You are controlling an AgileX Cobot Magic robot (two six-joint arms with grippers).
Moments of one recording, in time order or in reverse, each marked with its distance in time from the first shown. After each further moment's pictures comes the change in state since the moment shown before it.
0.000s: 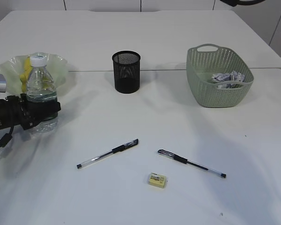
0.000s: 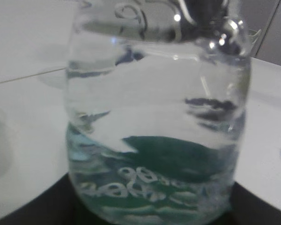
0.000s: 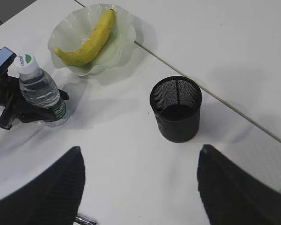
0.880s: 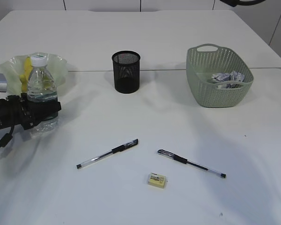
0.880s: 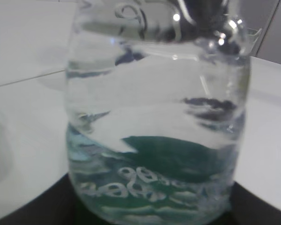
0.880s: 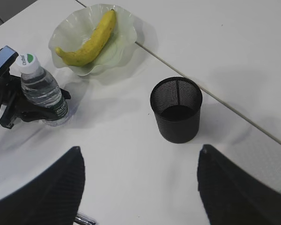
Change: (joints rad) left arm 0.000 0.002 -0.010 -0.004 0.001 0.013; right arm 0.000 0.000 0.000 0.004 0.000 -0.010
